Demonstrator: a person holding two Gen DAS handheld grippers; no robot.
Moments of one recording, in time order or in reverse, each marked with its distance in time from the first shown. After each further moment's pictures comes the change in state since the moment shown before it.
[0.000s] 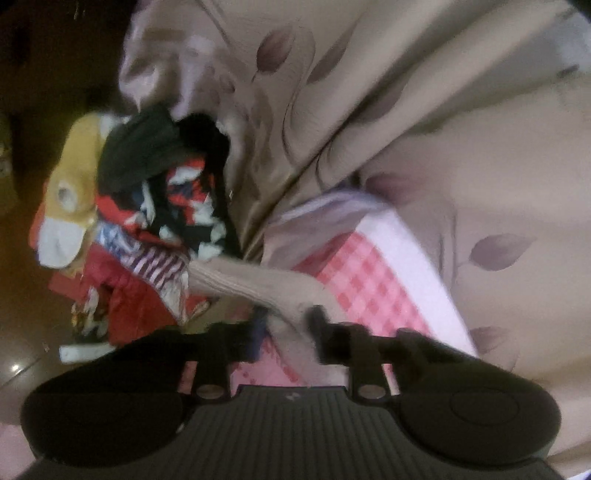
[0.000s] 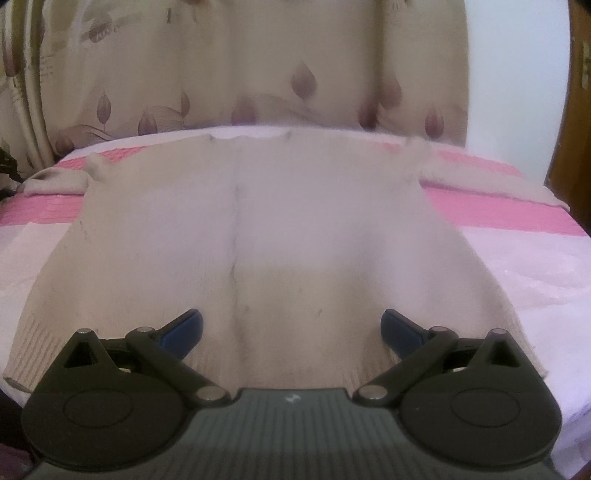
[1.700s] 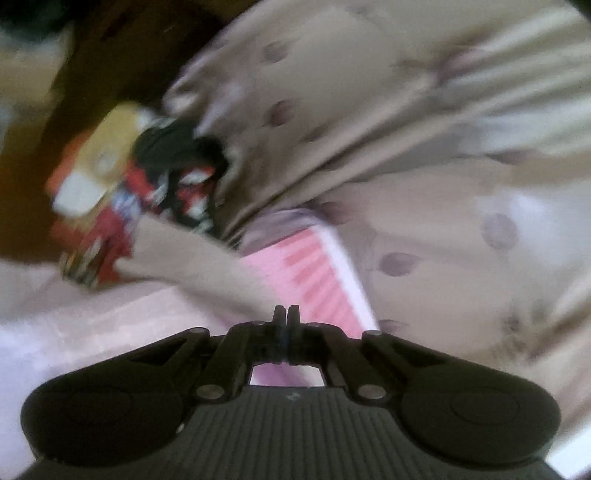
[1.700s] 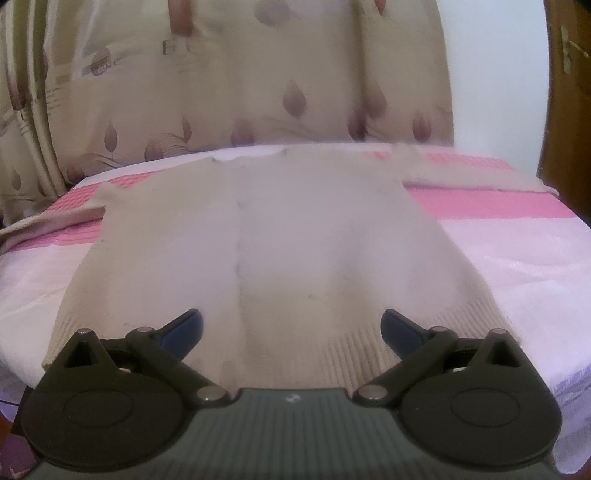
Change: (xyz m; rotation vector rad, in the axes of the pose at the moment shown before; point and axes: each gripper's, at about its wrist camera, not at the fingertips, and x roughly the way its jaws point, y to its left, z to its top) left arm -0.177 0.085 -0.122 -0.125 -0.196 -0.278; right arm -0.040 -0.014 -0.014 0.072 -0.064 0.039
